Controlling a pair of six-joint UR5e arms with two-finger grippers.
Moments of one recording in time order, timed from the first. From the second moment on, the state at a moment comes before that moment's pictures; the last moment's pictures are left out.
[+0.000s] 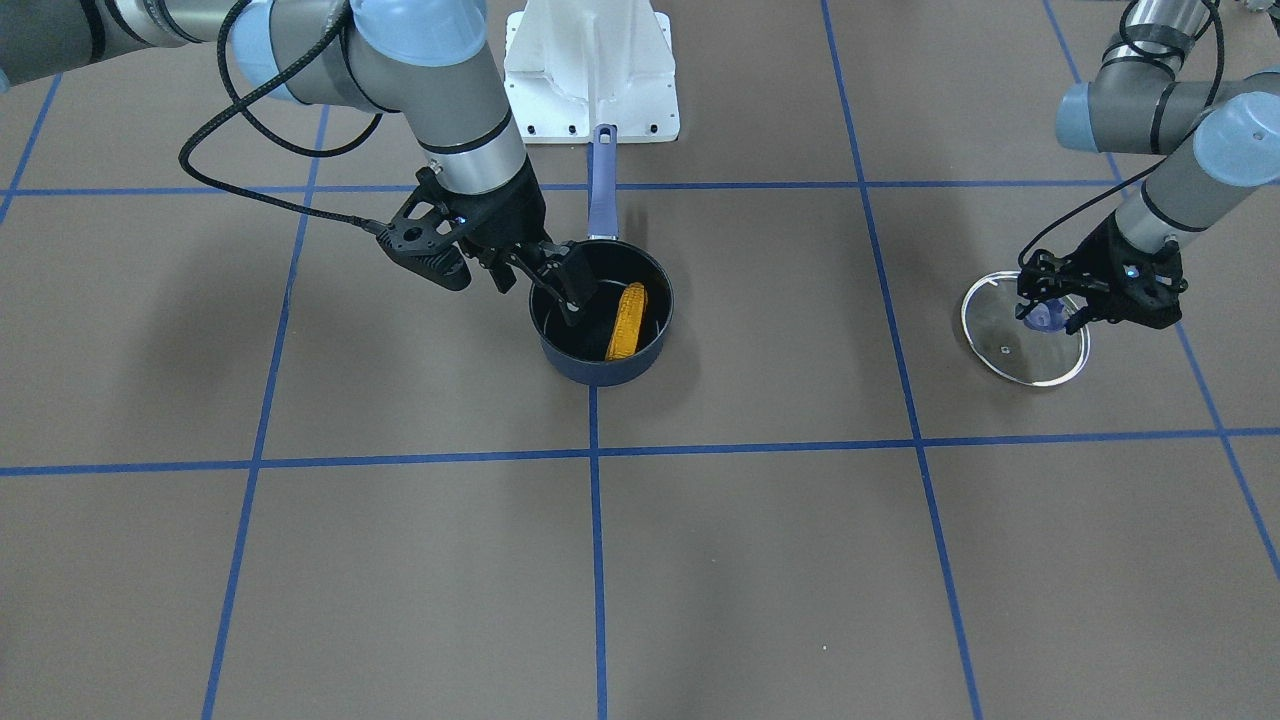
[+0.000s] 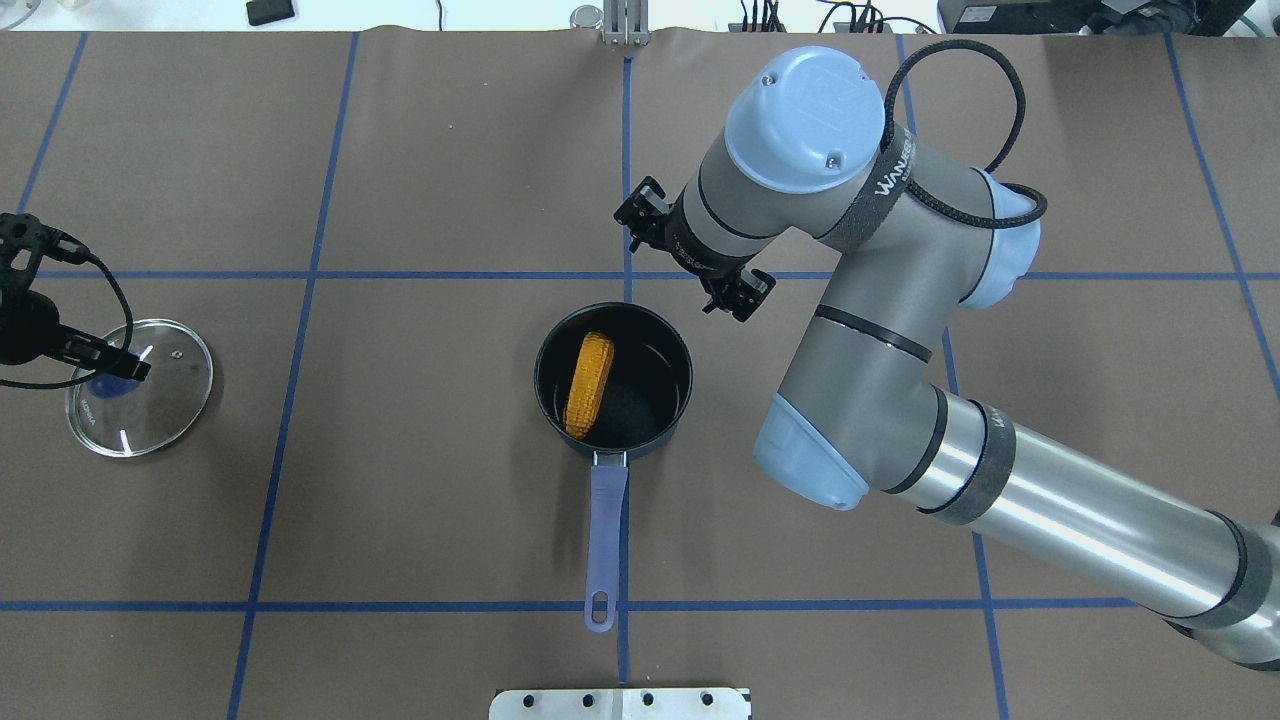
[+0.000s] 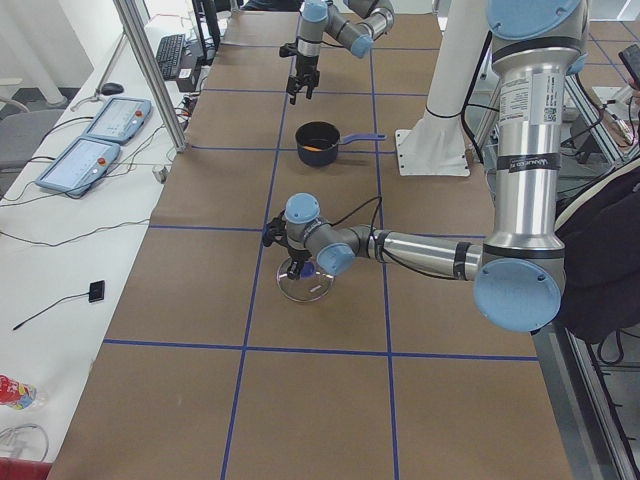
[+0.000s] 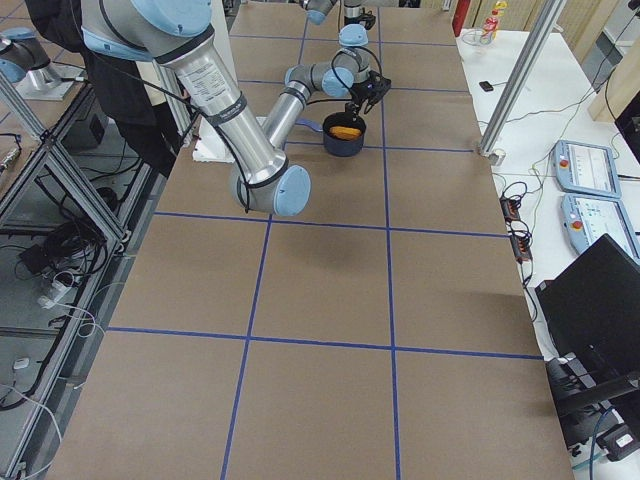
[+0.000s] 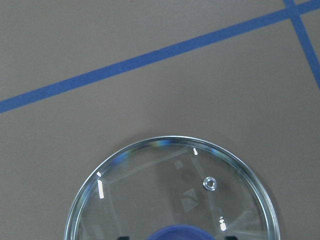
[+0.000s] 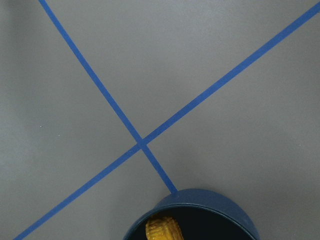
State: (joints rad) left arm -0.96 -1.54 -1.65 -2.20 -2.19 -0.52; right arm 0.64 -0.83 1.74 -1.53 1.89 1.84
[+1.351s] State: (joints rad) left arm -1.27 -1.55 -1.66 -1.98 -2.39 -0.15; right arm 1.09 -1.13 1.65 -1.37 2.20 1.08
